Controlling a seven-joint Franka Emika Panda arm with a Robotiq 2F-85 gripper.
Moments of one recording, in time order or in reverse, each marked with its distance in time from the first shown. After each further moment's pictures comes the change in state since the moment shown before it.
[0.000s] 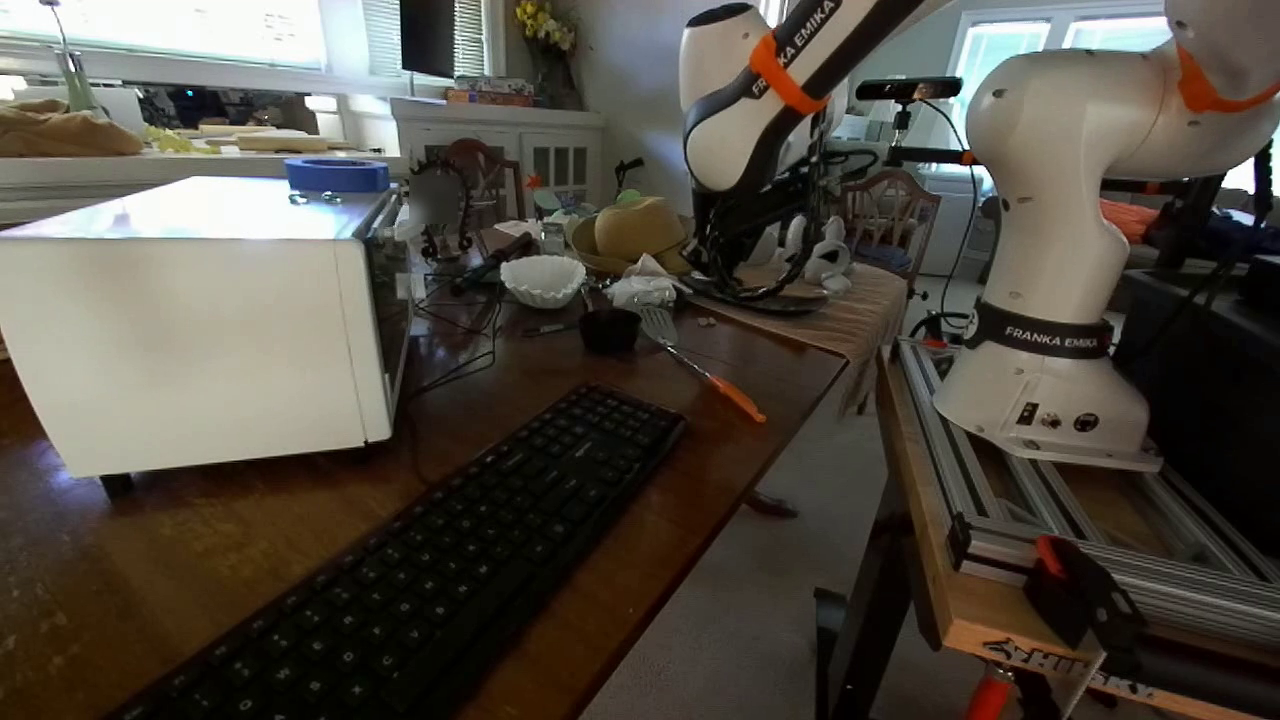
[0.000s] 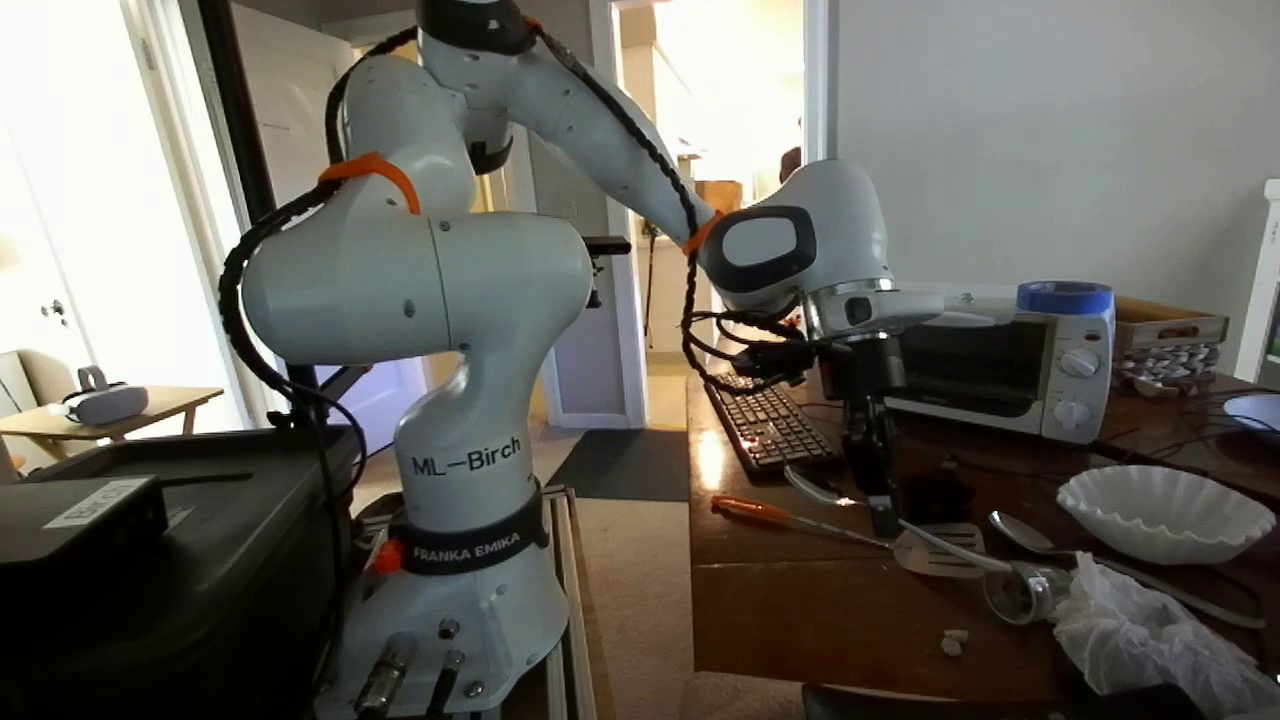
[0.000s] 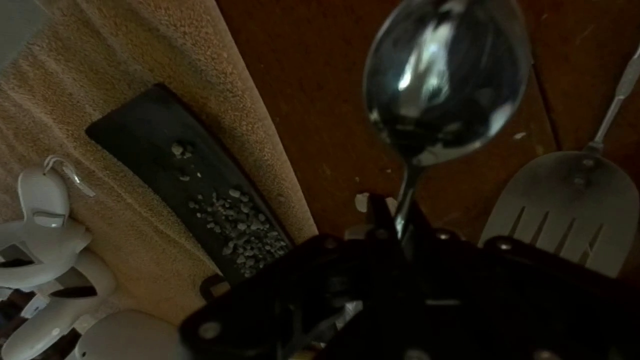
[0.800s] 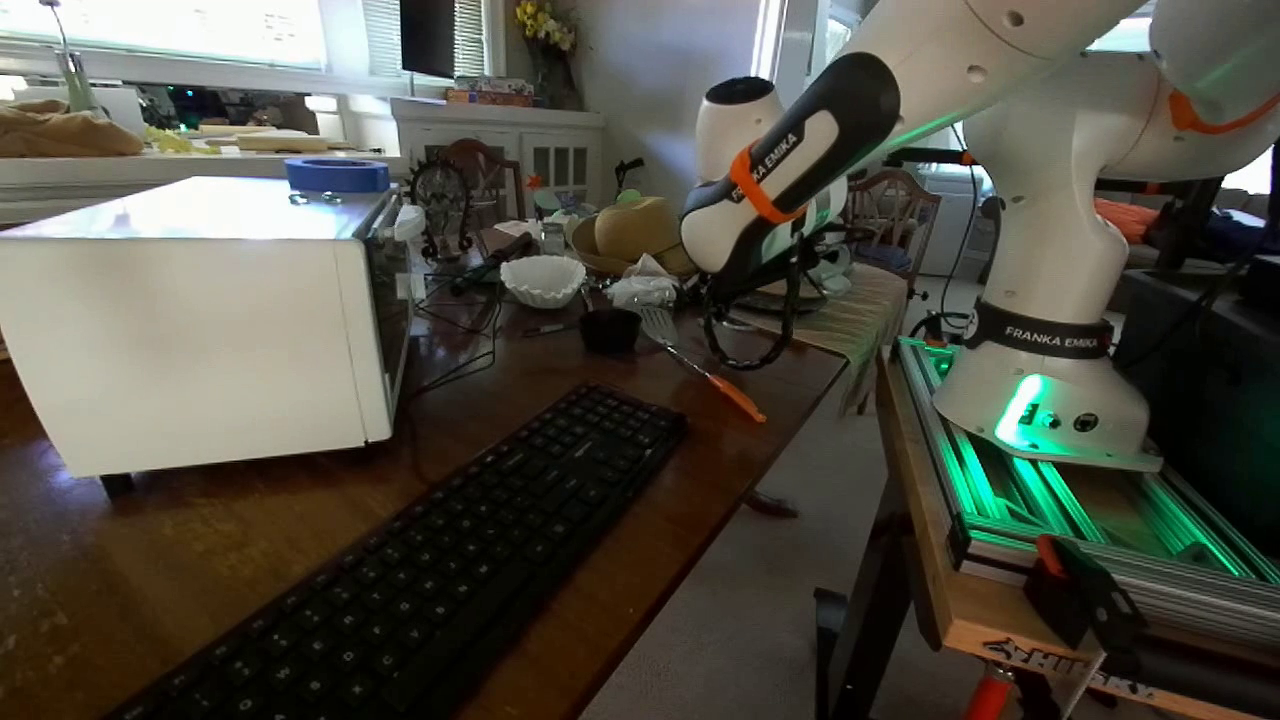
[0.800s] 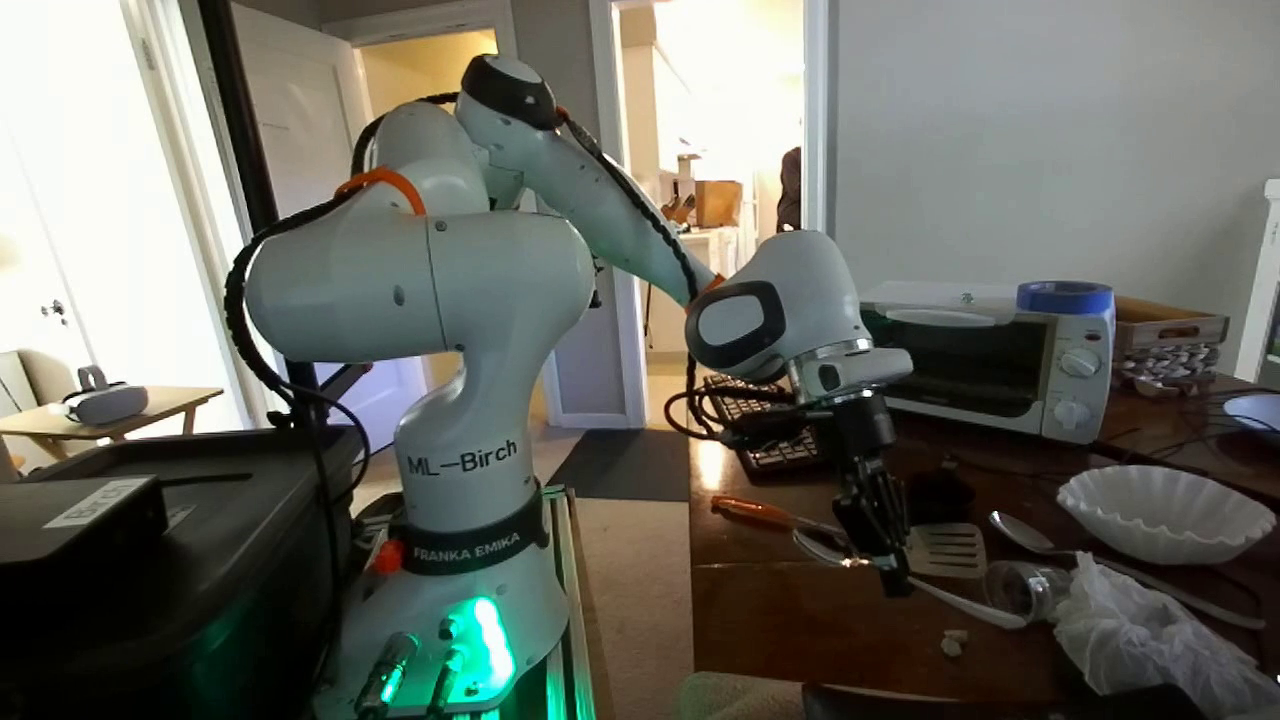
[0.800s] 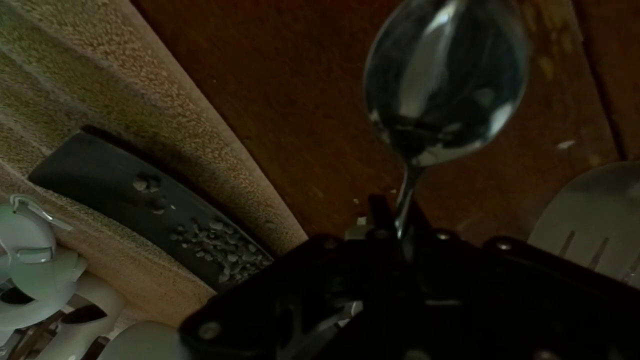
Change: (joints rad) arm -0.097 0.181 0.301 -0.001 0.408 0.144 -0.041
